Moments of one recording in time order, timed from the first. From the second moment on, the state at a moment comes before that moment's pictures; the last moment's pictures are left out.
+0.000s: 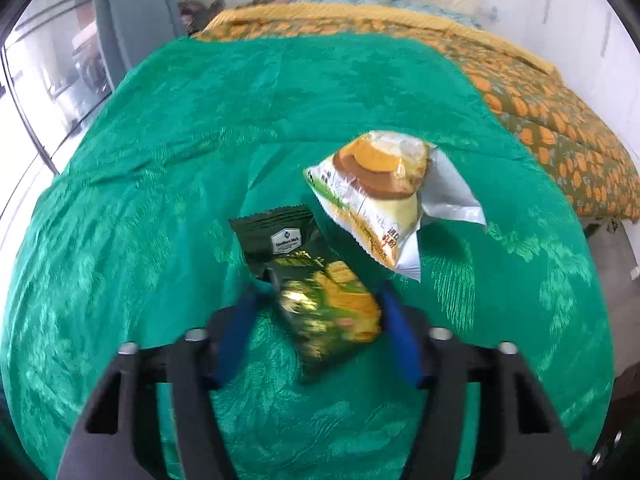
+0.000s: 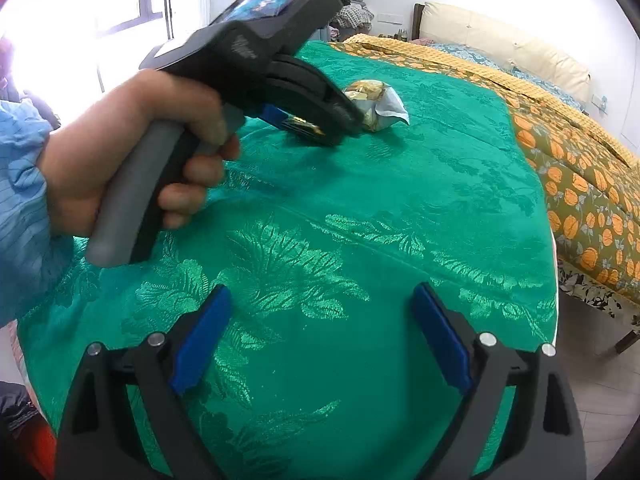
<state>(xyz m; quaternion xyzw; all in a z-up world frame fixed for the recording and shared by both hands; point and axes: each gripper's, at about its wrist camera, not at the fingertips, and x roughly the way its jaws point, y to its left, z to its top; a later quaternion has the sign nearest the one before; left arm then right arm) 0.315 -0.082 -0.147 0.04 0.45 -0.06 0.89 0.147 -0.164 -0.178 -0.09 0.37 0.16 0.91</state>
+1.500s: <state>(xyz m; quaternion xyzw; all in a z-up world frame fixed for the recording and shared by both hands) 0.210 0.032 -0.157 0.05 0.46 -0.07 0.89 0.369 -0.117 -0.144 -0.09 0.42 0.10 0.90</state>
